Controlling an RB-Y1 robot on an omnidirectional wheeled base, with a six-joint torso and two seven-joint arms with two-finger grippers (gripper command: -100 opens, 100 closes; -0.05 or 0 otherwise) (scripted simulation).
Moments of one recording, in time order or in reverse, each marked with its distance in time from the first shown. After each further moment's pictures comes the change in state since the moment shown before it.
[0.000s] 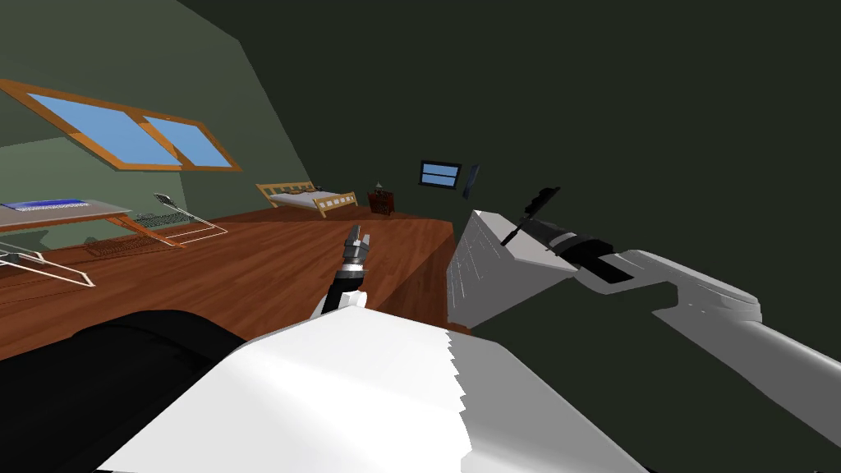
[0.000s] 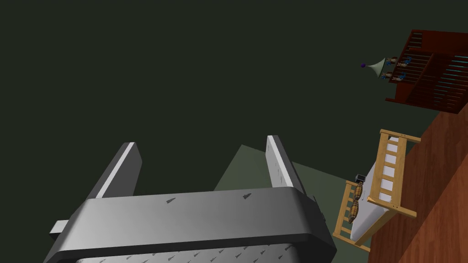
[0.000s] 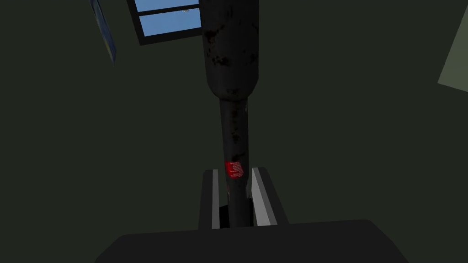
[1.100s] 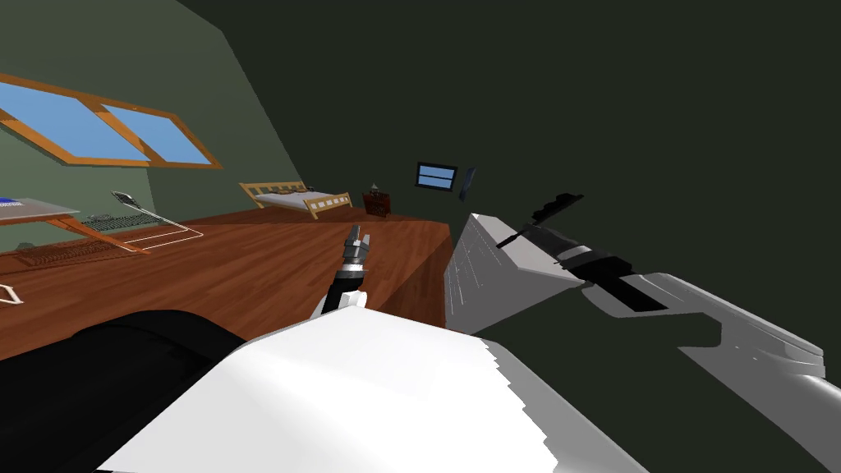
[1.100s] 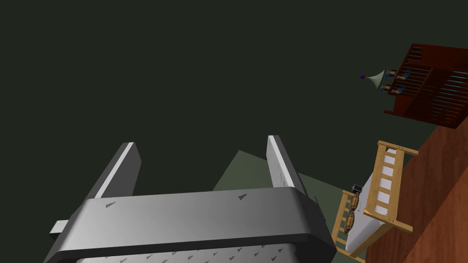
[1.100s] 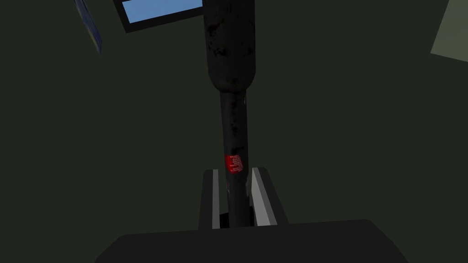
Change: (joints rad) left arm 0.000 0.000 0.000 0.000 0.000 0.000 0.000; right arm 0.299 0.095 -0.262 -0.179 -0.035 -0.067 0.030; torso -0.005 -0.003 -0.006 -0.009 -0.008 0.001
